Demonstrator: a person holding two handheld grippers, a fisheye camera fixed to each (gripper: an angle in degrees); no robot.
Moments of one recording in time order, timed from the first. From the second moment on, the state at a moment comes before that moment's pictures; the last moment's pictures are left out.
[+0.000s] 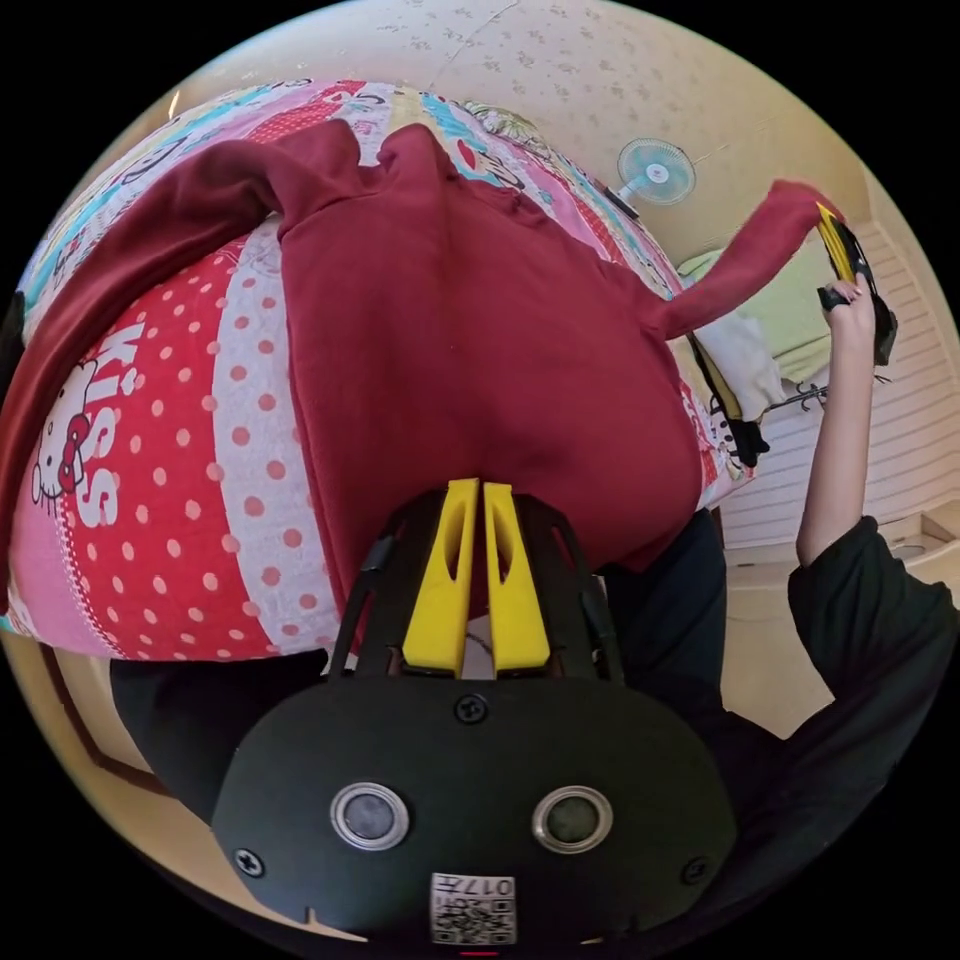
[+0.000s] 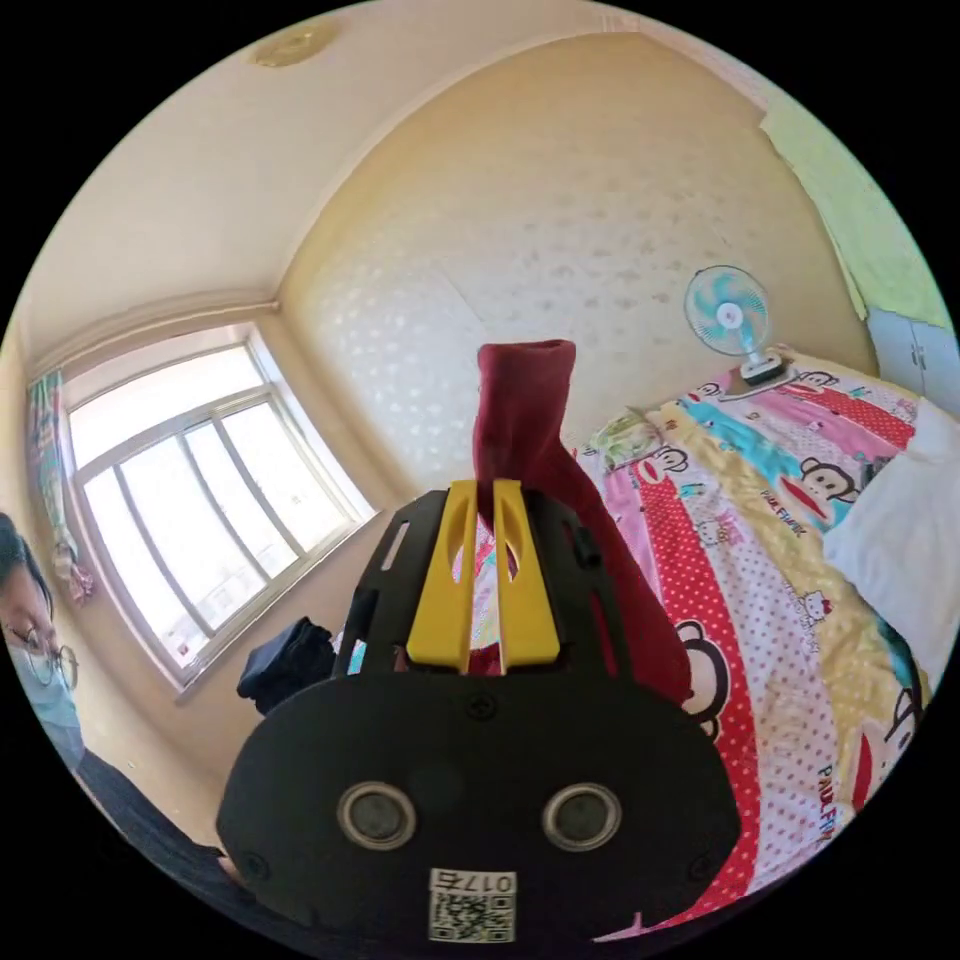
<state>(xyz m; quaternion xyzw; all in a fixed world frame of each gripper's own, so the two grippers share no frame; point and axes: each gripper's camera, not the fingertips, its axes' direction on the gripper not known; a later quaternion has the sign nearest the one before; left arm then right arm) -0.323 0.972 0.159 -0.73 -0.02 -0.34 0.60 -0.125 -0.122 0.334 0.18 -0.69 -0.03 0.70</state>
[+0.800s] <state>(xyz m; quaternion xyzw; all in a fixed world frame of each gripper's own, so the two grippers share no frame) -0.528 0.909 -0.104 -0.30 -0.25 -0.66 0.64 -0.348 0.127 0.408 -0.18 -0.63 -0.31 0.69</state>
